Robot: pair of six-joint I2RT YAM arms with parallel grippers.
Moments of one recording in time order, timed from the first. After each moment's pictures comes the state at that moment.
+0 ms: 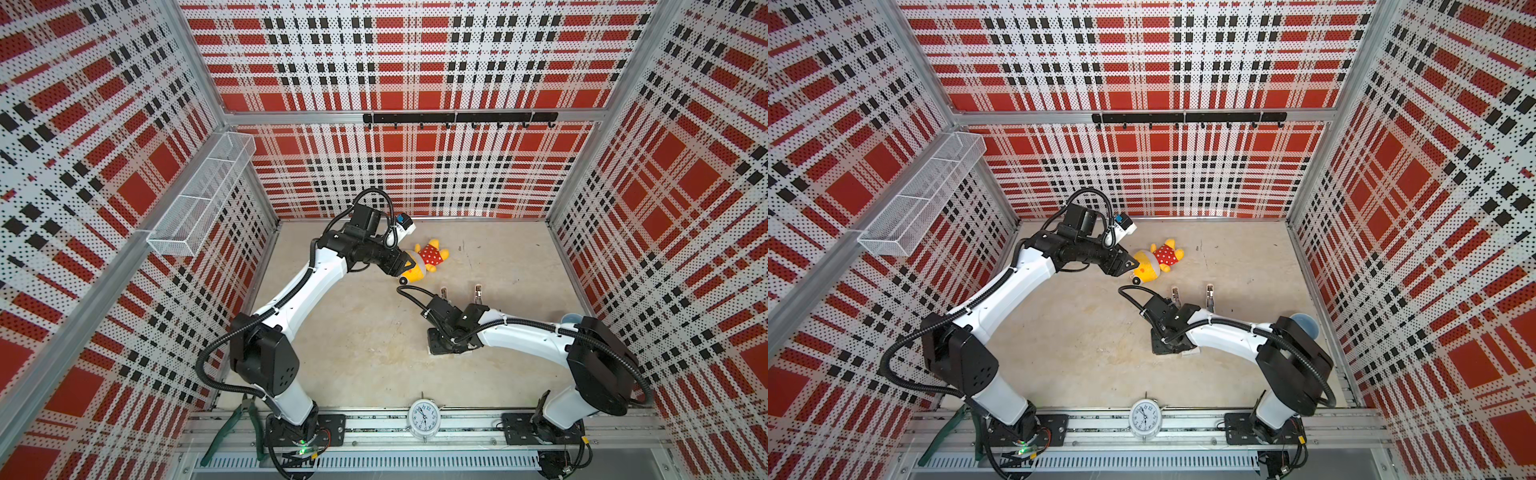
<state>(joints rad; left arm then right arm) -0.45 1.66 1.60 -0.75 0.47 0.24 0.93 1.60 0.98 -0.66 0.05 0.78</state>
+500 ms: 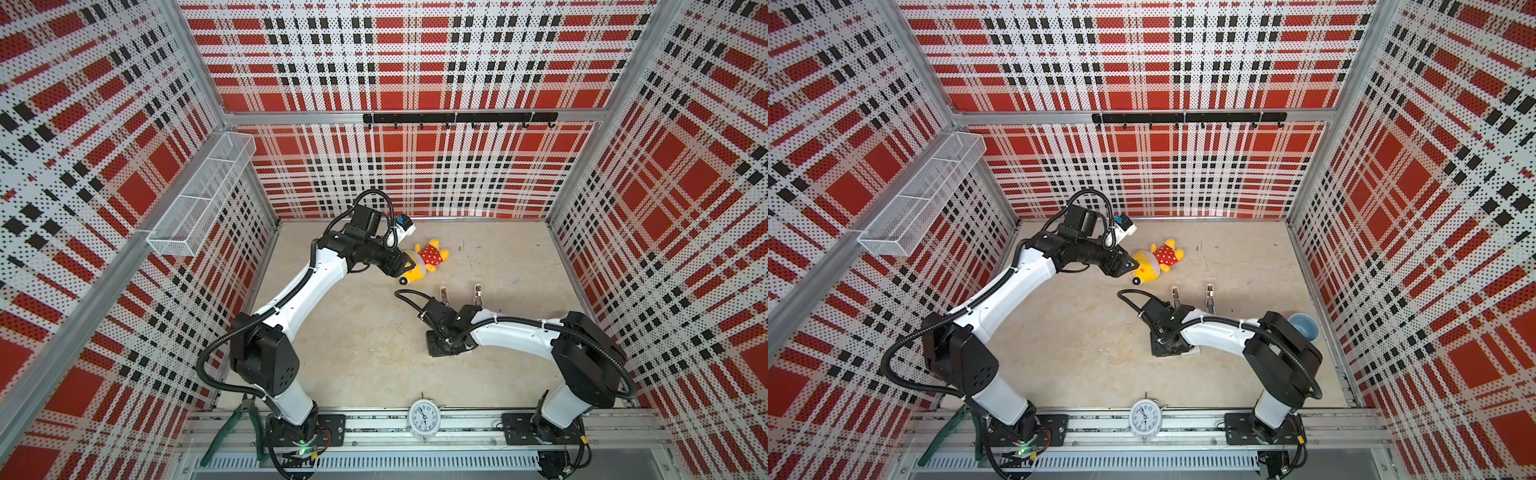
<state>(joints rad) -0.45 1.66 1.59 -0.75 0.47 0.24 0.93 1.66 0.98 -0.64 0.05 0.77</state>
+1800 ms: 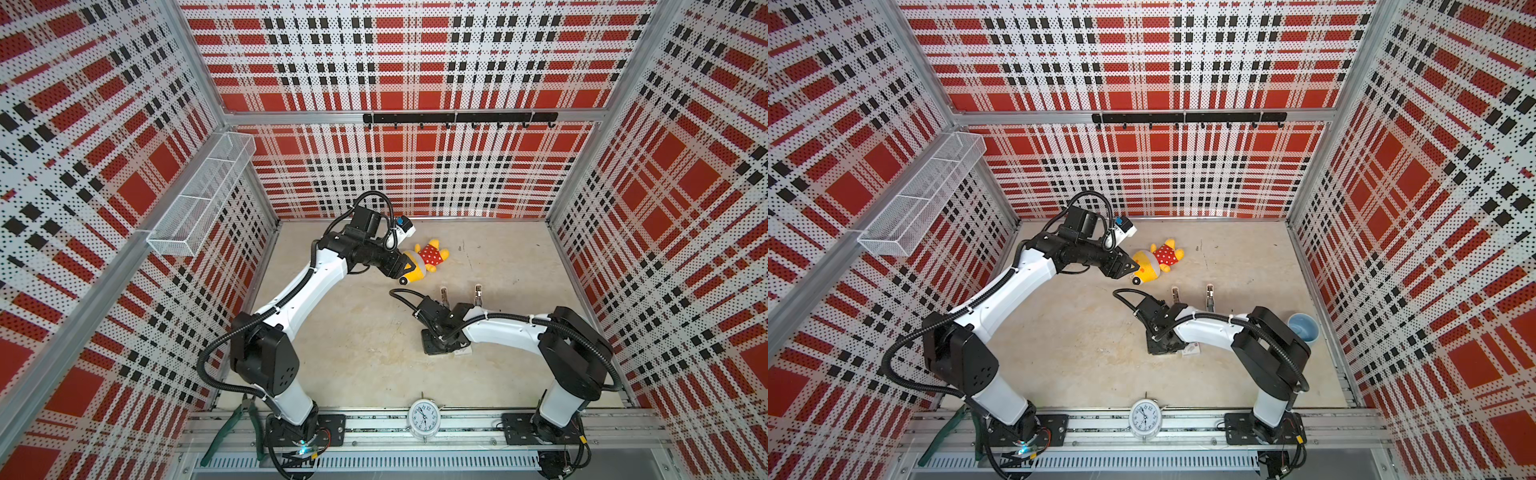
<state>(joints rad) -0.44 1.66 1.57 -0.75 0.49 0.24 0.93 1.73 1.03 -0.63 0.06 0.75</state>
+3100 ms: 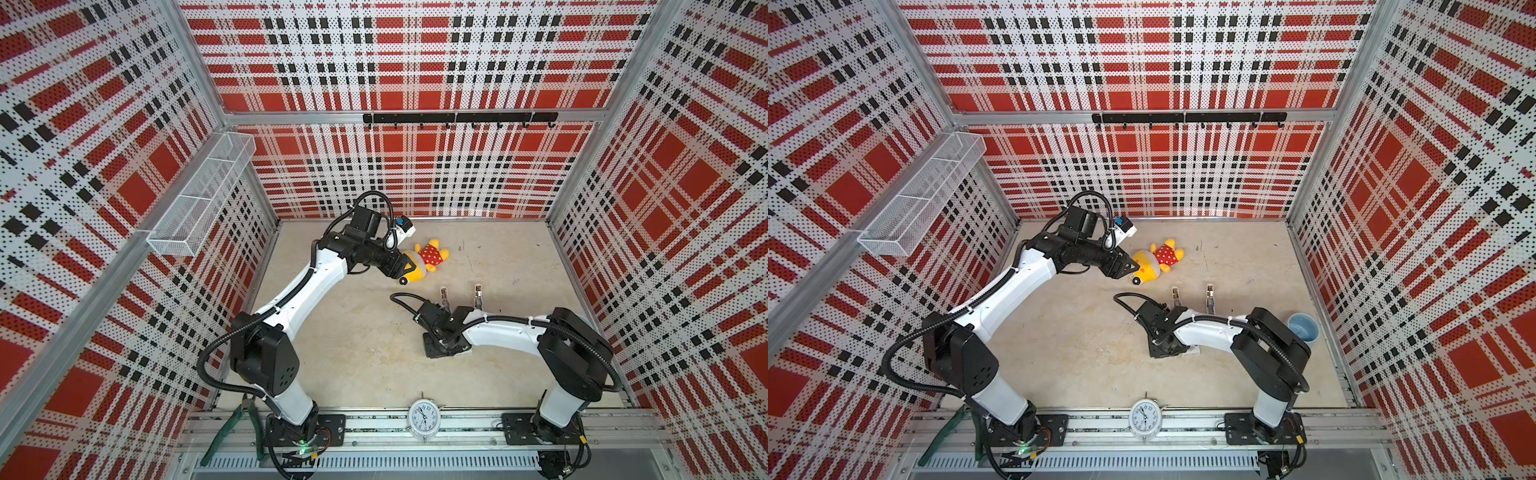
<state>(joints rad) -0.44 1.66 1.57 -0.75 0.50 0.23 0.94 1.73 1.00 -0.63 0.08 0.76</state>
